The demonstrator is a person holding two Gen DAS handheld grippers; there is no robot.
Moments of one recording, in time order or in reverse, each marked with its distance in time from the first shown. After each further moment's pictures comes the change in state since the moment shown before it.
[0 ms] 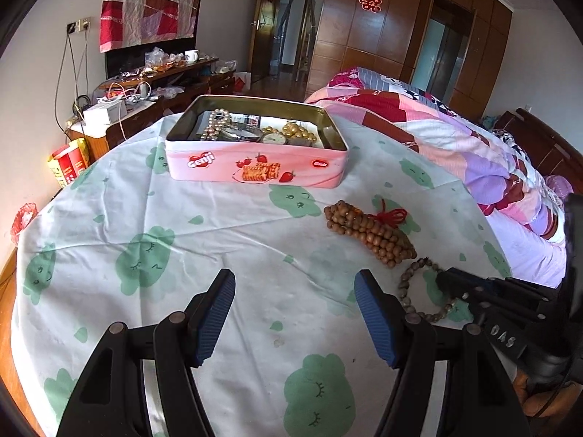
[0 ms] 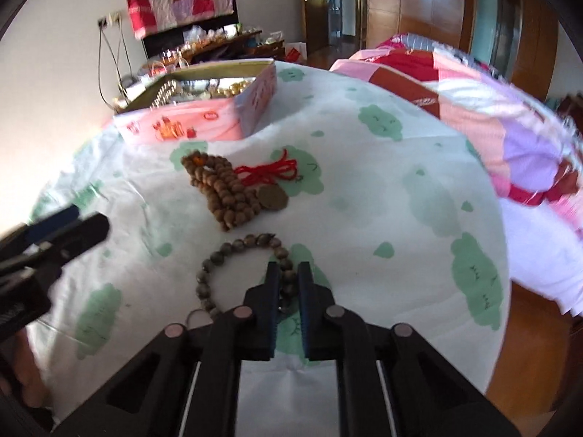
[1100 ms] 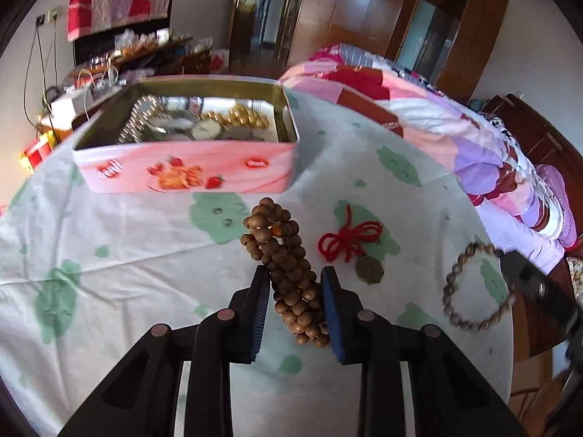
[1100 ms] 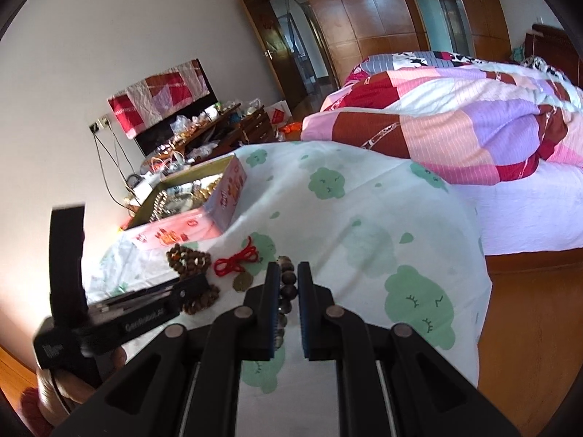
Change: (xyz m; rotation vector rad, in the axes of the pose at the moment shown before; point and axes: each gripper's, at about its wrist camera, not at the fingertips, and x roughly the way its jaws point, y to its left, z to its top) left arm 0.052 -0.038 0.027 0.024 0.082 -0.065; right arm -0.046 -0.058 0.010 0.252 -0.258 0.111
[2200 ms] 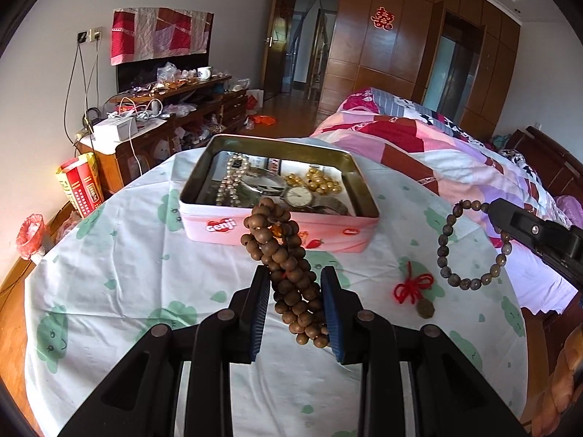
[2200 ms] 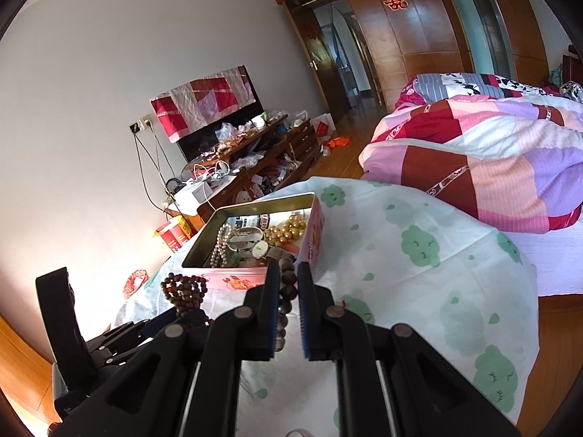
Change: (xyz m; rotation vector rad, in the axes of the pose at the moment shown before) left arm -0.042 0.057 0.018 -0.048 -0.160 0.119; right arm 0.025 0.075 0.050 -0.095 -0.031 0.134
